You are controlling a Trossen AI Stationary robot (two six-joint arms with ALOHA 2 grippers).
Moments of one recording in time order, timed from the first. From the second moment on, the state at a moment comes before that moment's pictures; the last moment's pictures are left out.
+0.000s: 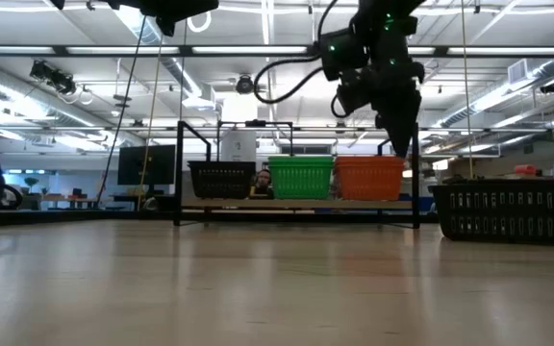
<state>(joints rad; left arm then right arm) 0.11 0.89 0.71 0.13 -0.05 0.10 -0.34 1.74 1.45 -1.32 -0.10 -0.04</state>
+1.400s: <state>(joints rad) 0.11 0.89 0.71 0.14 -0.05 0.12 -0.16 1.55 1.44 -1.27 0.00 -0.05</state>
